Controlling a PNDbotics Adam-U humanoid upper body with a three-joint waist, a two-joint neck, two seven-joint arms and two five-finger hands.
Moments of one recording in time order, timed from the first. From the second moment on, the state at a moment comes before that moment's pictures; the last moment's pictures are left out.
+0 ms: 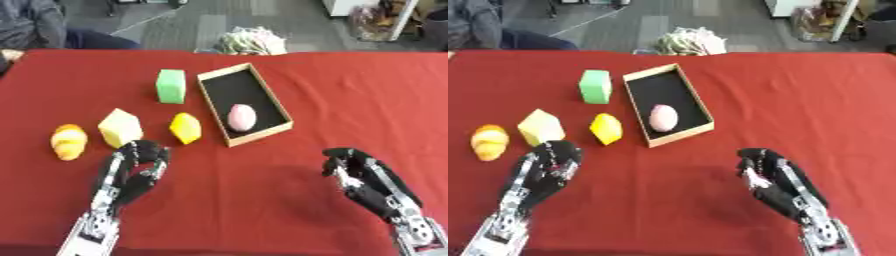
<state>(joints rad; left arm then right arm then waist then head) -0.02 0.14 -0.16 -1.67 -0.12 0.01 0.09 -0.11 -0.15 0.15 -1.60 0.12 -0.12 0.25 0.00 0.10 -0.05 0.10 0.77</state>
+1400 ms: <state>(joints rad) -0.15 0.51 -0.12 -1.77 -0.33 0.10 -0.02 -0.10 -0.18 0.15 -1.60 0.12 -0.13 0.26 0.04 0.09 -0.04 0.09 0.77</state>
